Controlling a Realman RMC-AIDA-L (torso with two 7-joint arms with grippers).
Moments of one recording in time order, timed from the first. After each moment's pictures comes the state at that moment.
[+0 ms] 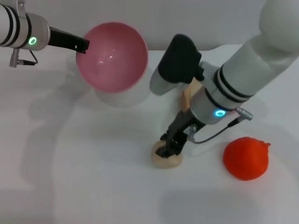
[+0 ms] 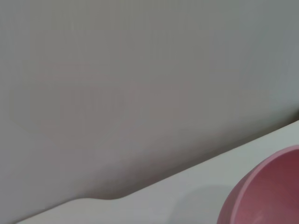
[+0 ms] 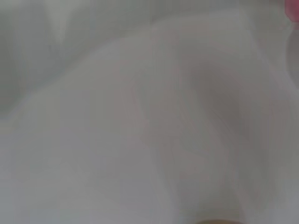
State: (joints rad) left arm -0.76 -2.02 1.16 0.93 2.49 0.94 -2.48; right arm 0.89 2.07 -1.74 -0.92 -2.27 -1.24 2.43
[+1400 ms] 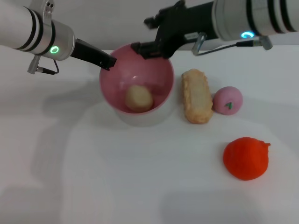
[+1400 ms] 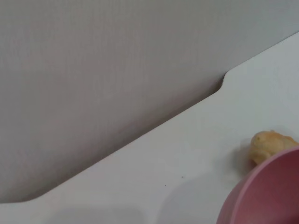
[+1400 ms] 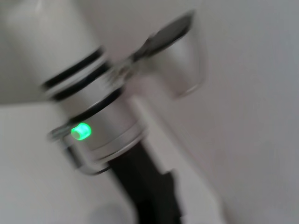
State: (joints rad) left arm -0.79 -2.05 1.18 0.98 2.48 1.10 -2.42; right arm 0.65 2.08 -1.51 -1.51 -2.26 -1.11 2.32
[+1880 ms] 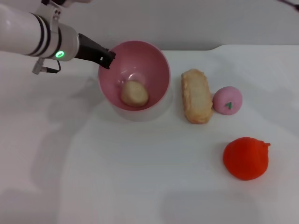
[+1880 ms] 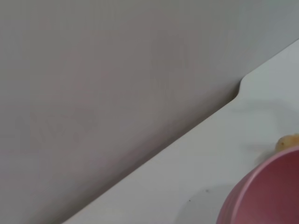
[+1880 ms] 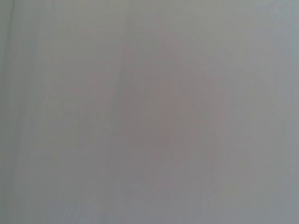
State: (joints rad) left arm -0.75 -2.06 1.30 0.98 2.48 0.93 -2.37; right arm 0.26 2.08 -1.43 -1.59 -1.38 -0.76 1.67
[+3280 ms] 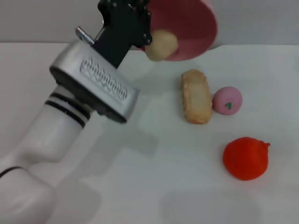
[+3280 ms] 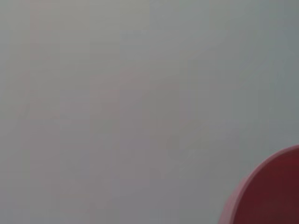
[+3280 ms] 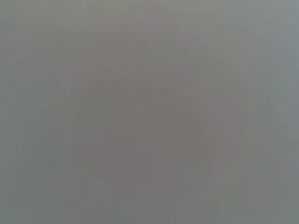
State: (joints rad) left arm -0.37 -2.06 2.25 0.97 2.50 -0.76 -2.18; right arm 0.31 2.07 -0.99 -0.70 -0.54 -1.24 0.82
